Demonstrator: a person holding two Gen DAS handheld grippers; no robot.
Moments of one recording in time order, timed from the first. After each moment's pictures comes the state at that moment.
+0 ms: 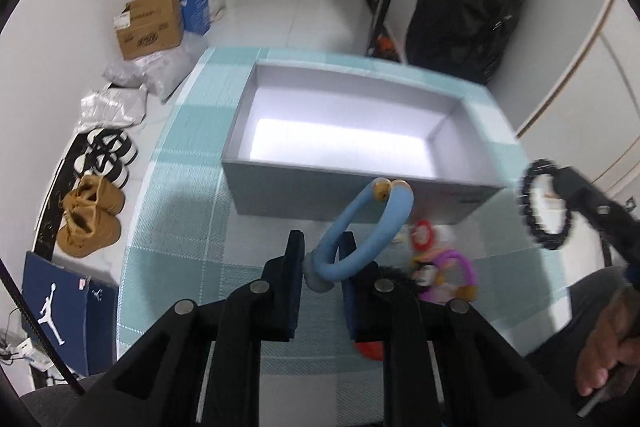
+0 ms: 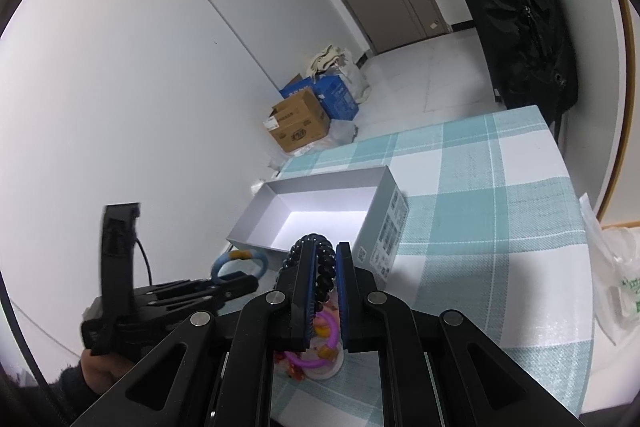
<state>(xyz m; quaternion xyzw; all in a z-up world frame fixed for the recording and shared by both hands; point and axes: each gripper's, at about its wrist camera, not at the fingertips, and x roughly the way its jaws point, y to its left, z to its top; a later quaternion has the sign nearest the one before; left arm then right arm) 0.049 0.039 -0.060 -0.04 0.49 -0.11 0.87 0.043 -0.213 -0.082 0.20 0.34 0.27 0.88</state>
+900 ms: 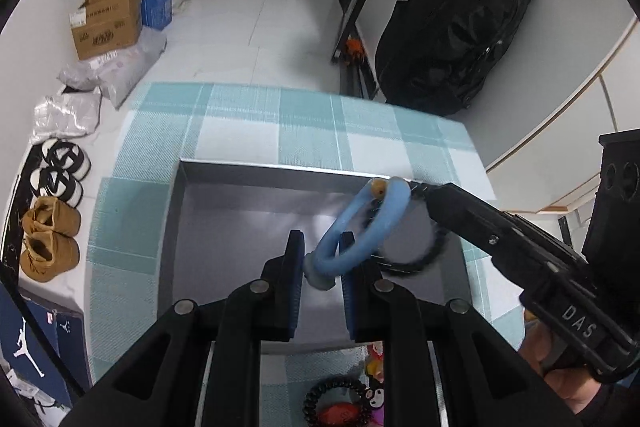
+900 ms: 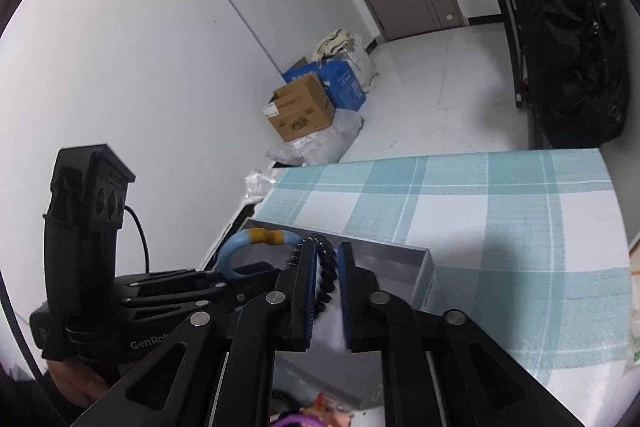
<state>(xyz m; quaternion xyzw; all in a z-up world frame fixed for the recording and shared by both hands) 0.129 0.024 -0.061 -0.08 0.51 -0.17 0.84 0.141 -0.161 -0.087 0.16 0.37 0.28 0.87</state>
